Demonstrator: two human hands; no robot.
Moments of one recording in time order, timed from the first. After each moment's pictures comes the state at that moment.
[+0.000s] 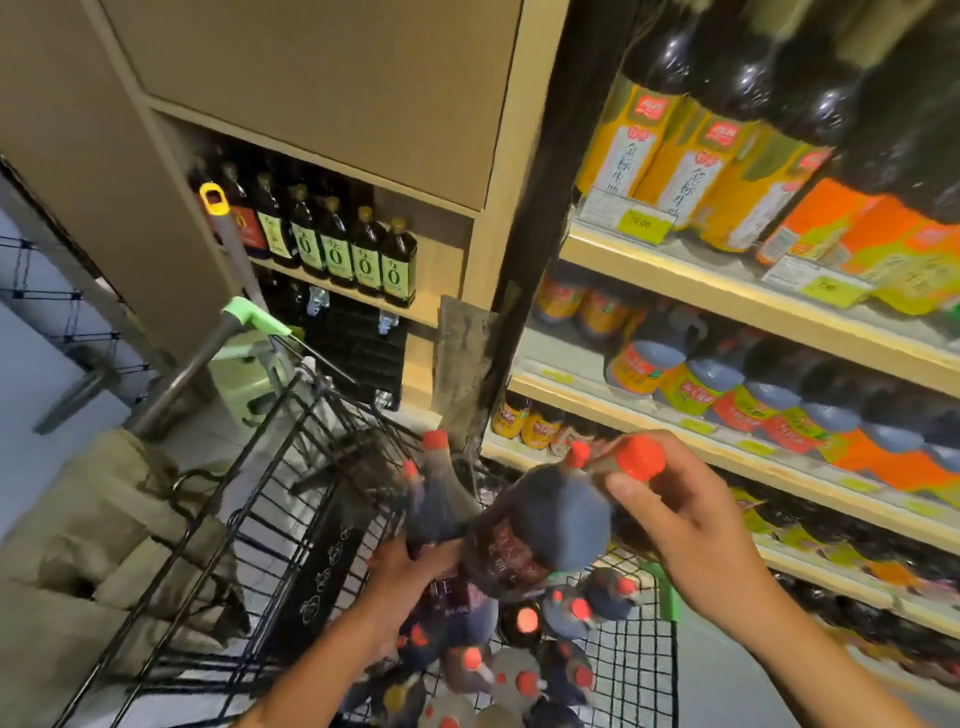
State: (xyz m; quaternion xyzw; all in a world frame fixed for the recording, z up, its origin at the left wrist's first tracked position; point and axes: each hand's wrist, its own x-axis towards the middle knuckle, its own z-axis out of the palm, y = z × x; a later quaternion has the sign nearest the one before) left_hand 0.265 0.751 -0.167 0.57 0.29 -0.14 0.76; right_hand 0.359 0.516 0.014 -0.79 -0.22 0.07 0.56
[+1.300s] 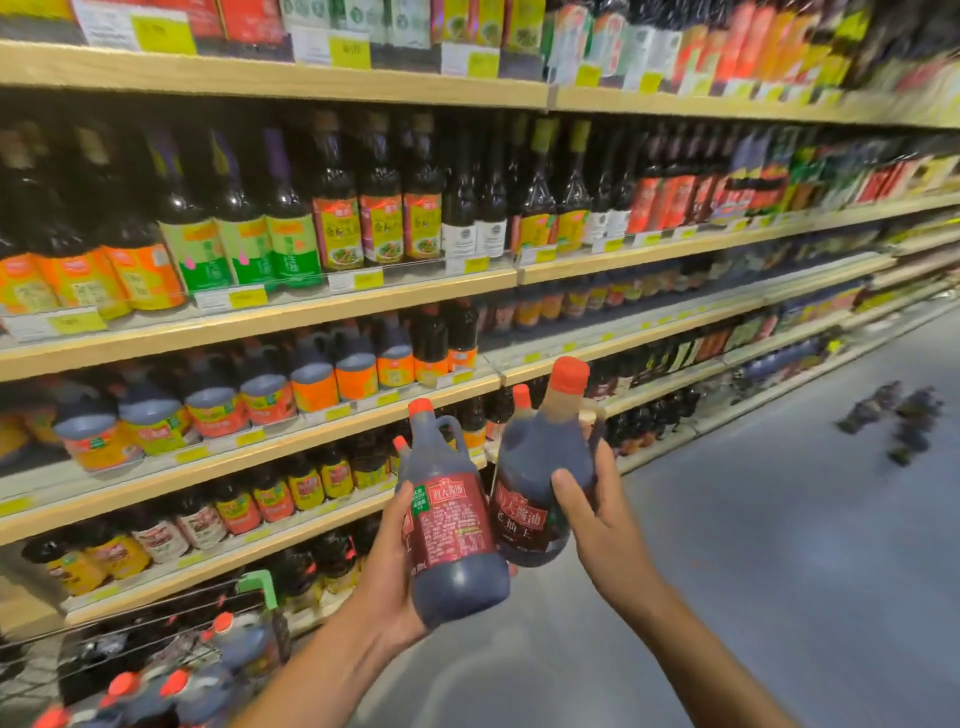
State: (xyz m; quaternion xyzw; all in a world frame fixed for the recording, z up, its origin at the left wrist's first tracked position) left_hand 0.163 0.174 0.002 0.29 0.06 -0.47 0.83; right_hand 0.063 -0.002 0.061 -0.70 0.10 -0.21 0.67
